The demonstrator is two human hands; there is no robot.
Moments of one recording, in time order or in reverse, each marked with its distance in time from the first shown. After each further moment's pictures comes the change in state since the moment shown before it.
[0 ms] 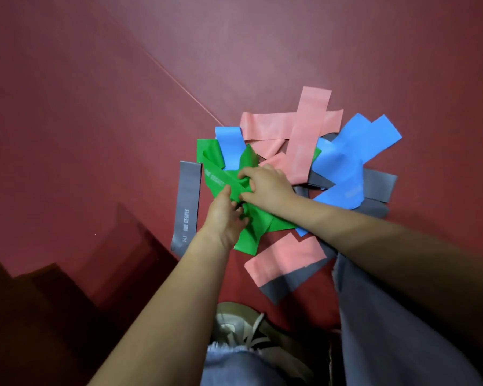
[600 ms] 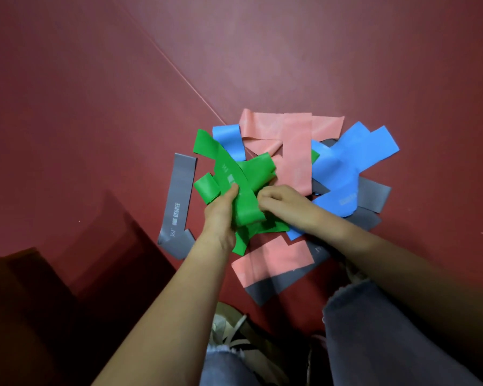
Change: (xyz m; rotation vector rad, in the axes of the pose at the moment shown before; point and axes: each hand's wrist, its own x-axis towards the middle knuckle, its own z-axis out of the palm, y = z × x) left_hand 0.031 -0.024 -0.005 -0.133 0.041 0.156; right_hand -0.047 0.019 -0.024 0.598 -0.220 0.035
